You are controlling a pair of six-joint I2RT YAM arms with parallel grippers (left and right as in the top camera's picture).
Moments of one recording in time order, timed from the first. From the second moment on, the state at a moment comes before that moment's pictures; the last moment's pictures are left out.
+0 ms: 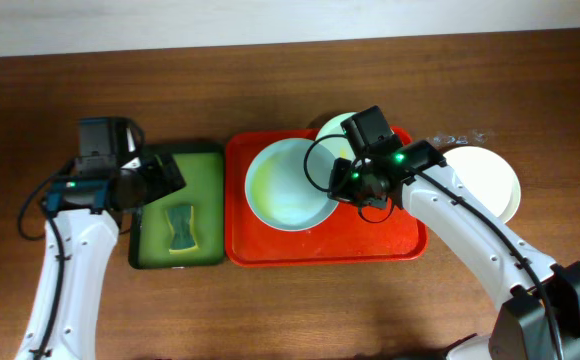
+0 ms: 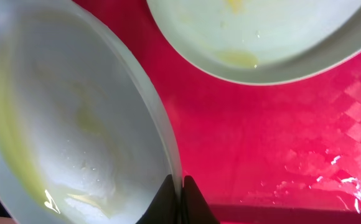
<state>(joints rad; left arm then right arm) 0.04 1.40 1.18 -0.86 0.00 -0.34 0.41 1.62 1.24 -0.83 -0.16 0.70</state>
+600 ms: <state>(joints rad) 0.25 1.38 1.18 -0.92 0.03 -0.34 0.52 1.62 1.24 -0.57 -0.15 0.77</state>
